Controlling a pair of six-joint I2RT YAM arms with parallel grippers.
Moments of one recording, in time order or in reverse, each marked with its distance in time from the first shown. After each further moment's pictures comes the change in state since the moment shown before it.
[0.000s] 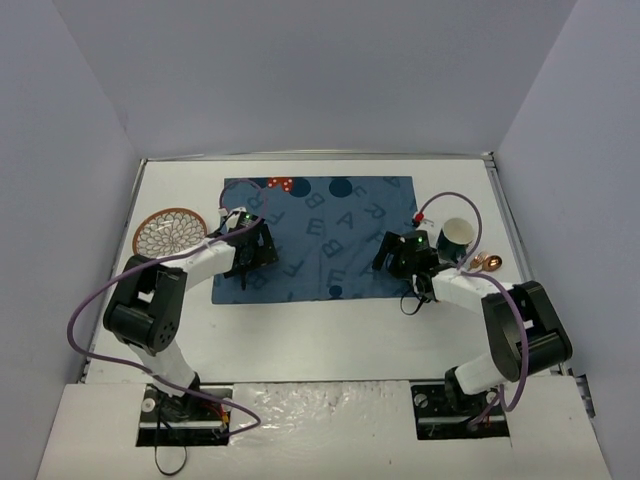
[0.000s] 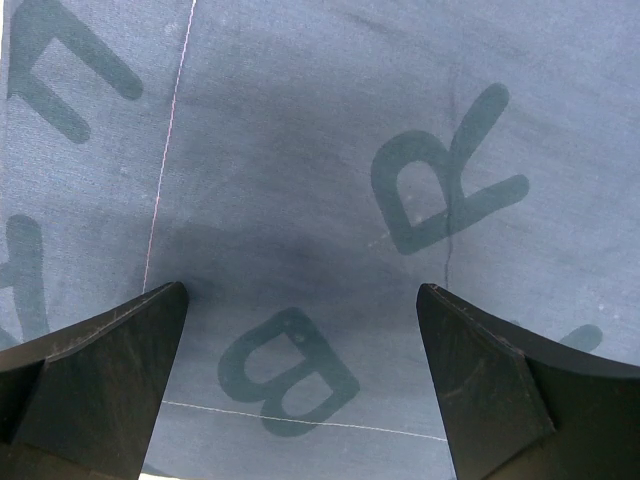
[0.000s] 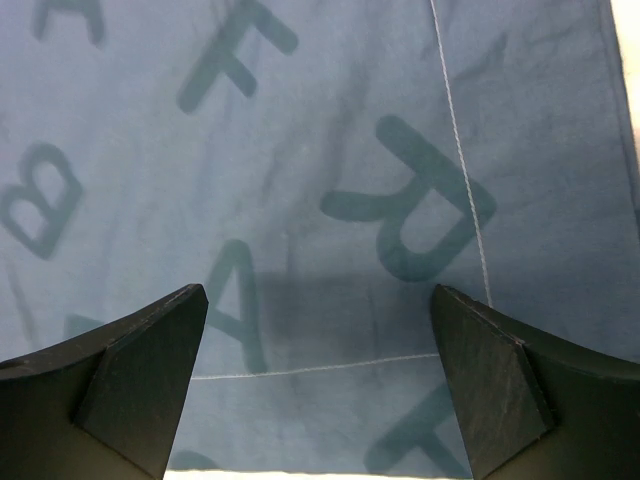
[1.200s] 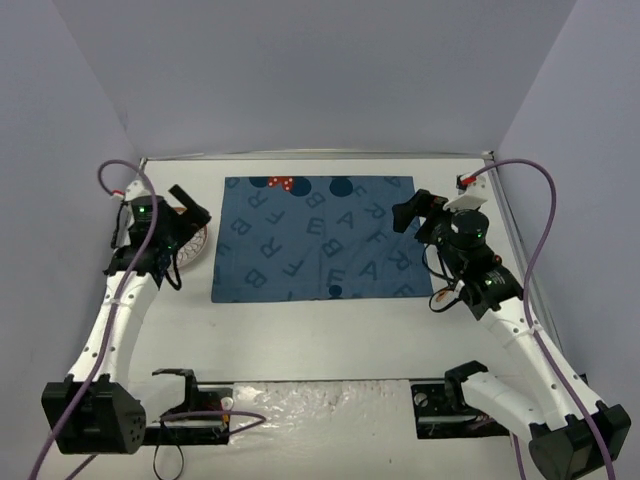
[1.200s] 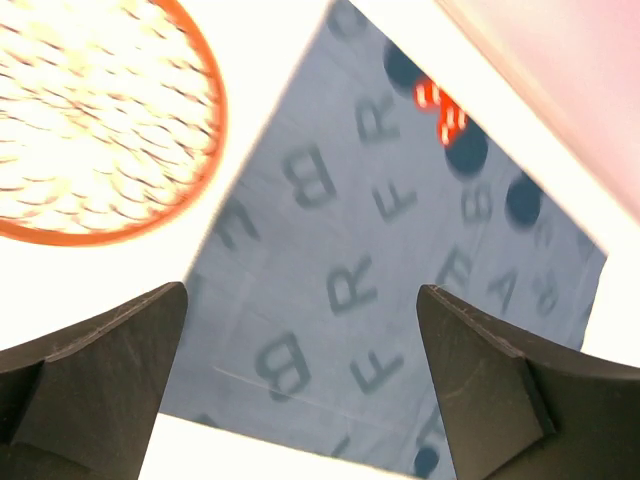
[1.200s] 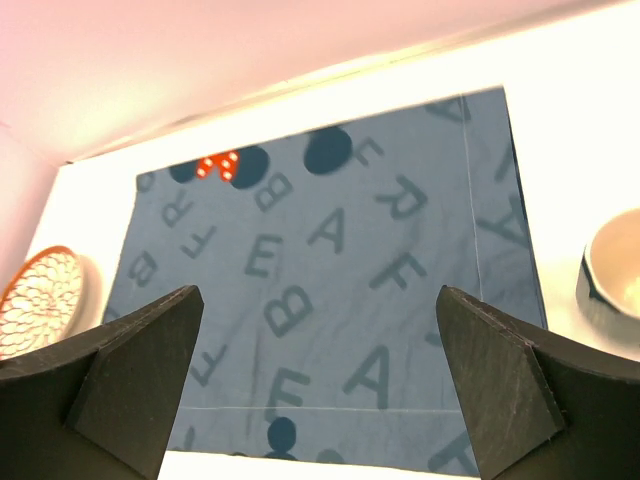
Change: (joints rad) left arm 0.300 -0.547 0.009 -0.099 0.133 -0.023; right arm 0.016 -0.533 0.253 -0.280 0.052 -0.140
